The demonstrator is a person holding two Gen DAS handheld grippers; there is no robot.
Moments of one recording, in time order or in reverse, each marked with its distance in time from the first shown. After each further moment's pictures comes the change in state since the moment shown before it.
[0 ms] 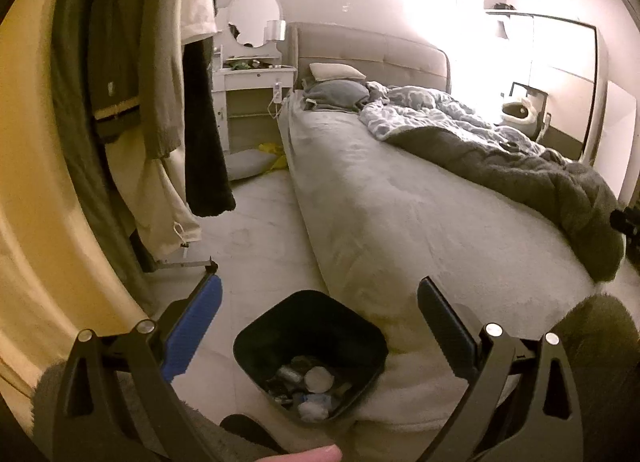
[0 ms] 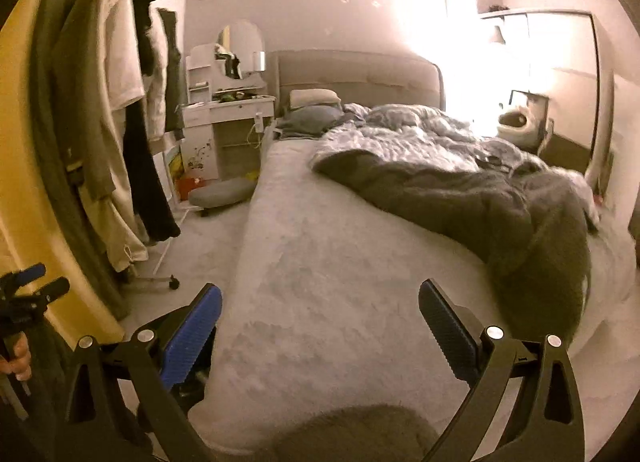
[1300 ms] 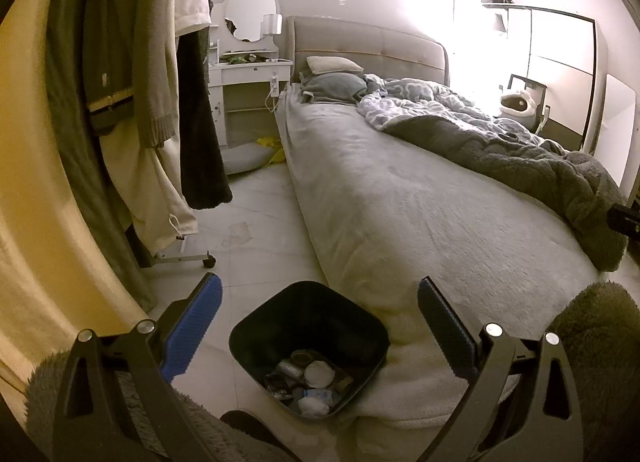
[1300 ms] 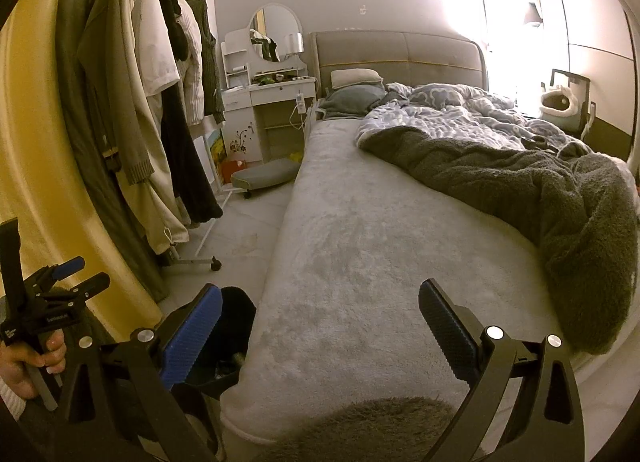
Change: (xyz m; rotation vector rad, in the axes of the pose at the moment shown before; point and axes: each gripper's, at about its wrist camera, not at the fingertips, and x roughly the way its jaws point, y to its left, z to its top) left arm 0.012 -0.003 -0.014 0.000 0.018 0.002; right arm 0.016 0.010 -0.008 -0.020 0.068 0.175
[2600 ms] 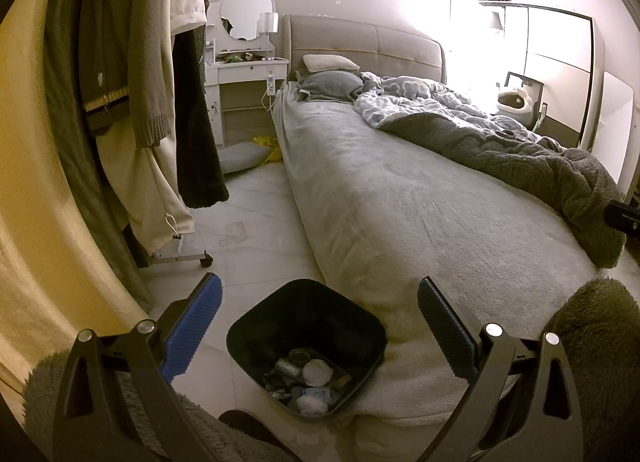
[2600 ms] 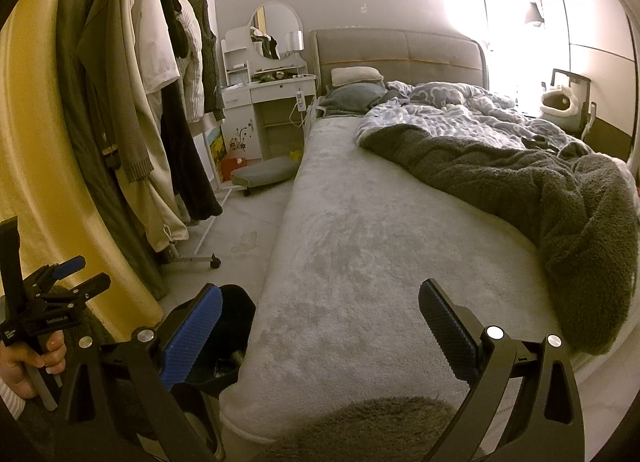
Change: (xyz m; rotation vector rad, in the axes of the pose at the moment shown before) left arm 0.000 -0.003 -0.001 0.004 0.002 -0.002; right arm -0.001 0.000 0.002 0.000 0.002 0.000
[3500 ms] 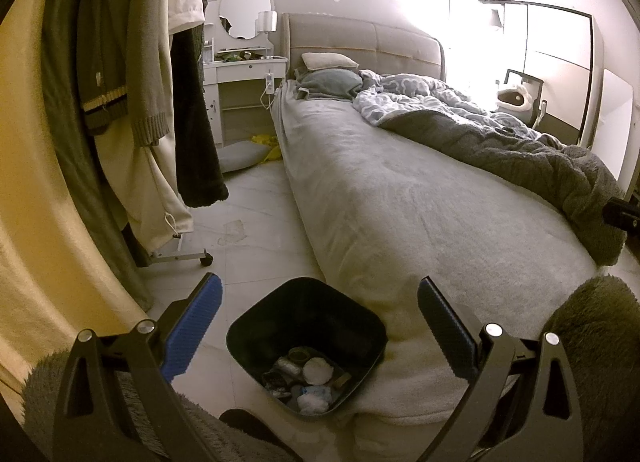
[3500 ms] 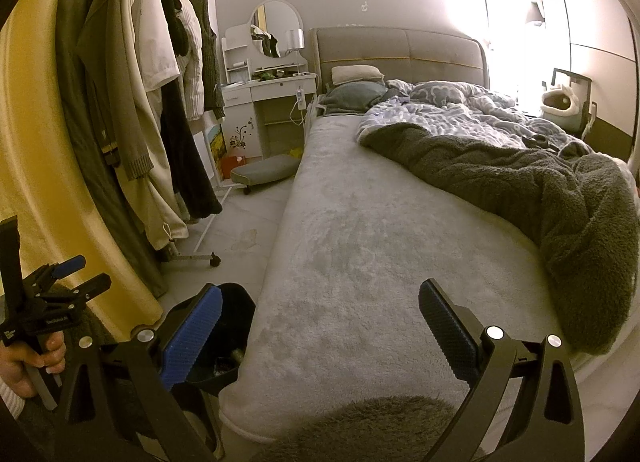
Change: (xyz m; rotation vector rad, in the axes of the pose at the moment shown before) left arm -0.002 -0.002 -0.003 0.004 0.003 -0.001; right arm -0.001 -0.001 0.002 -0.001 0.003 0.000
